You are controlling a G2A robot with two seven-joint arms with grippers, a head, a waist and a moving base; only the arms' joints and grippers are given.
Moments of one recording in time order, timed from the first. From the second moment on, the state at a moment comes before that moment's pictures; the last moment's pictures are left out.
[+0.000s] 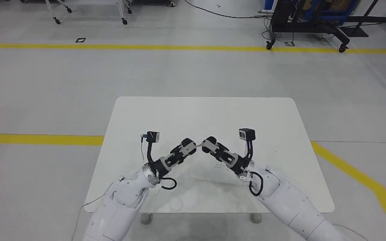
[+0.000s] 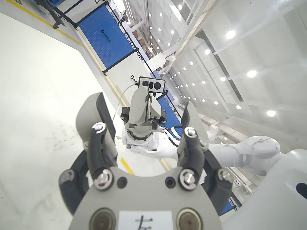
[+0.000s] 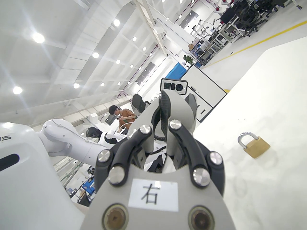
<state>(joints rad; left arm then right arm) 1.41 -1.24 -1.15 -1.53 -0.09 -0.63 -0.53 -1.23 -1.08 0.82 -1.36 0.20 -0.89 0.22</state>
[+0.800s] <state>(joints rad) 1.40 -1.23 -1.12 -1.51 0.02 -0.66 -0.51 -1.25 -1.10 0.86 -1.34 0.33 -0.83 0.39</state>
